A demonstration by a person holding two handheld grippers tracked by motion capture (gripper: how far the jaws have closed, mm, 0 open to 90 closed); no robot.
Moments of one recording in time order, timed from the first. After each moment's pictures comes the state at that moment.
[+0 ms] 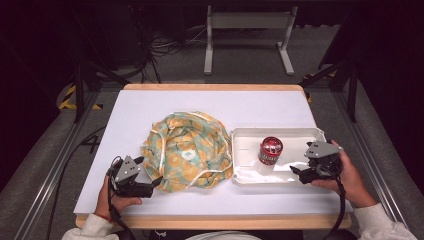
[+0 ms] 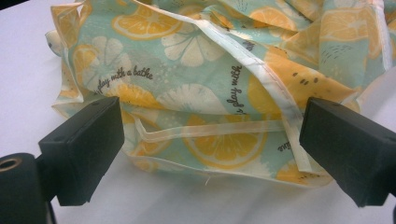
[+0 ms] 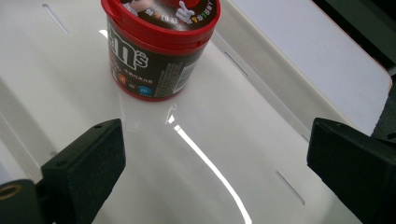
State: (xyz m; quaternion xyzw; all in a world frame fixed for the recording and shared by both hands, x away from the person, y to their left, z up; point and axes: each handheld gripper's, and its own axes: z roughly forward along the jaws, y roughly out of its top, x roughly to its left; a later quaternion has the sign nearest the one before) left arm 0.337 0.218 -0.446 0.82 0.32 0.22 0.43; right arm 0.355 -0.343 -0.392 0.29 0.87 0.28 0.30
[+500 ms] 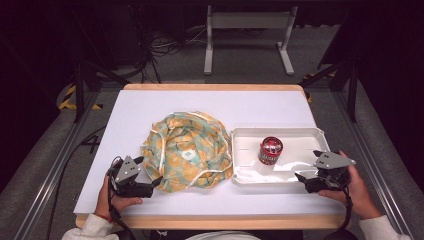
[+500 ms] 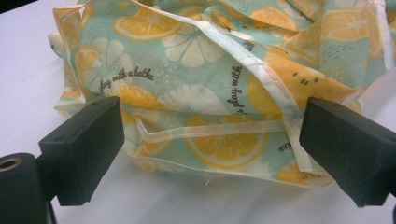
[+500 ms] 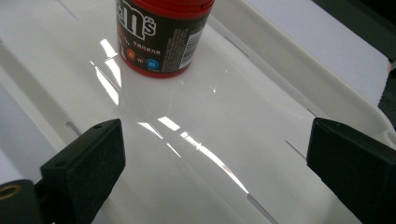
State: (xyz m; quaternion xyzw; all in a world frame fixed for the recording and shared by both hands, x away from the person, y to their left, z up) left arm 0.337 0.218 -0.446 0.81 0.32 0.22 0.43; right arm 0.330 -0.362 -0.409 0.31 0.84 0.31 0.30
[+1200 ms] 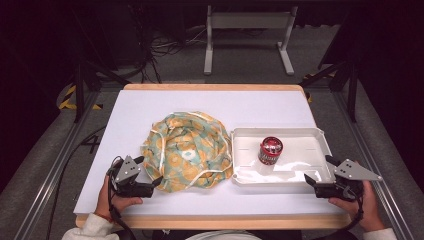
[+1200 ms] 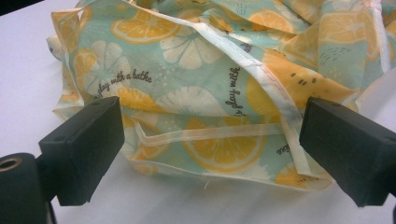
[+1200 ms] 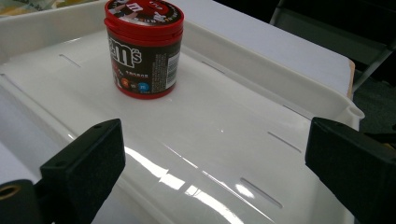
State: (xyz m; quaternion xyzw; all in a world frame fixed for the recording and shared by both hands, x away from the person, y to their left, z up) left arm 0.337 0.217 -0.445 0.81 0.32 0.22 0.43; right arm 0.302 -0.387 -0.414 0.36 0.77 0.41 0.33
